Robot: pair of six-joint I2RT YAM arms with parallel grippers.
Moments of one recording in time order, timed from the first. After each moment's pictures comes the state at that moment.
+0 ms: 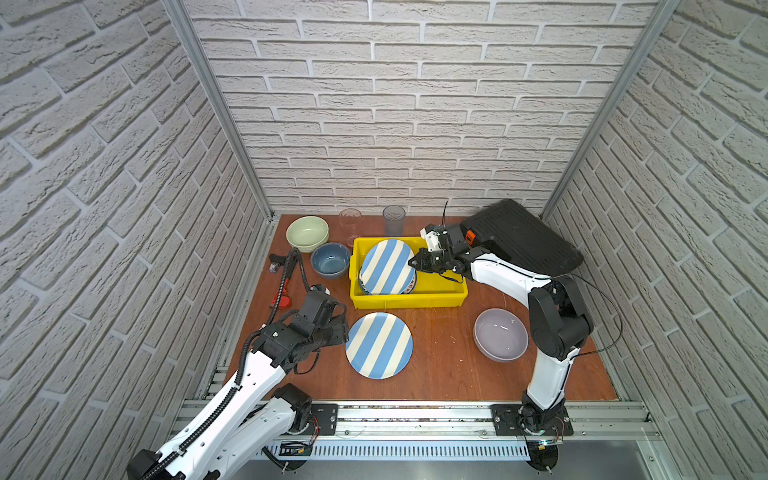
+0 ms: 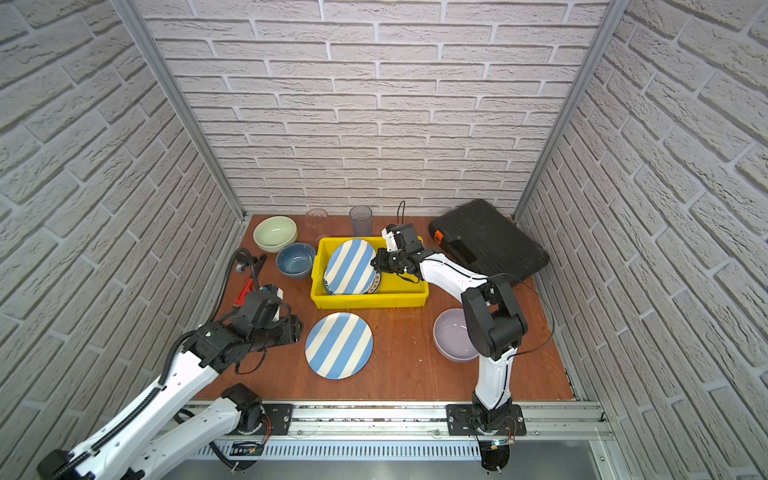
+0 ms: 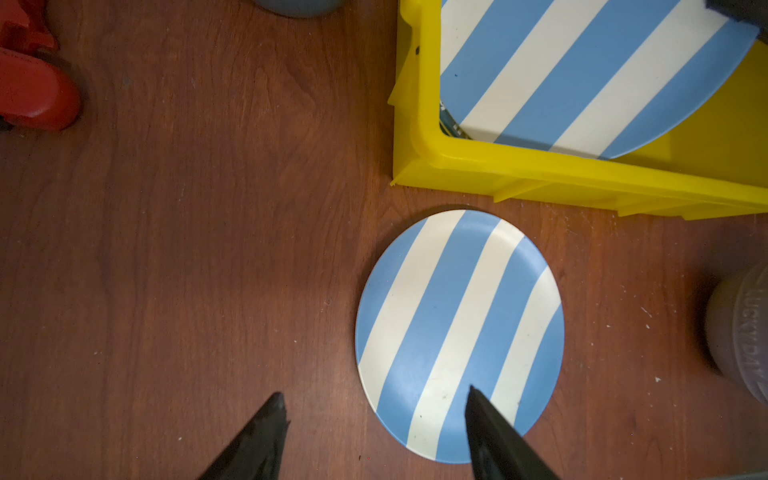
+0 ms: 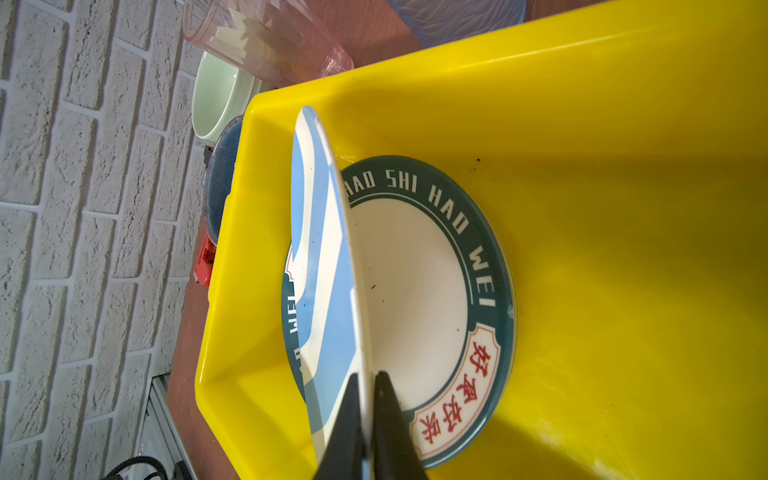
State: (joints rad) left arm -0.55 0.79 0.74 -0.95 -0.10 -0.61; right arm 0.43 1.89 1.37 -0.25 -0.40 0.60
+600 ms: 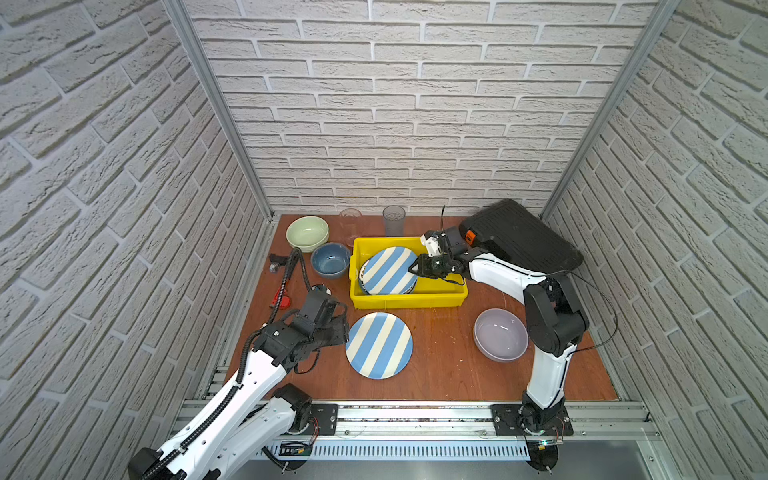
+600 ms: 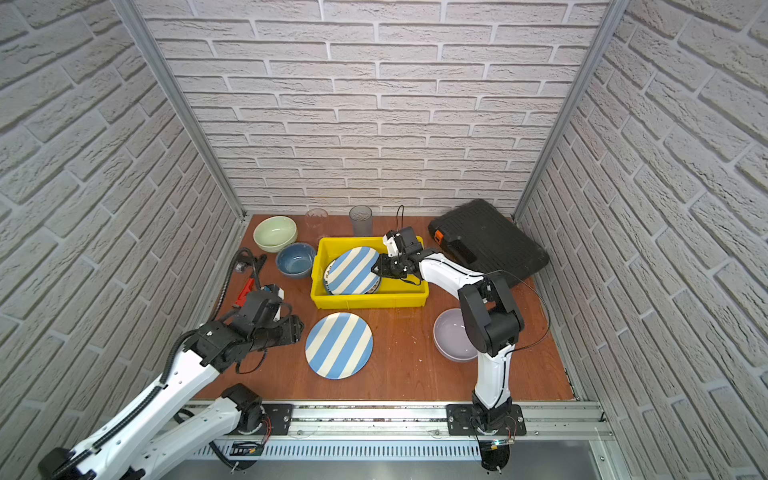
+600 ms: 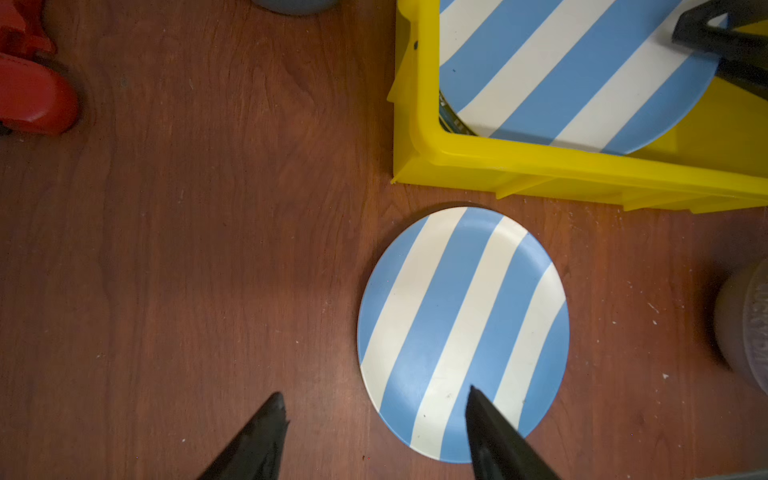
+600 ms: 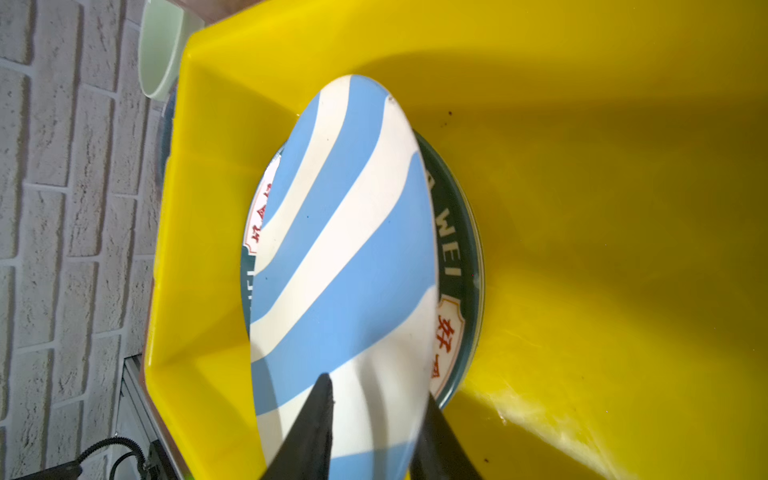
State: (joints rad) left arm -0.55 0.79 0.74 -0.95 -0.10 -0.60; right arm 0.42 1.92 1.37 -0.36 -0.40 0.53
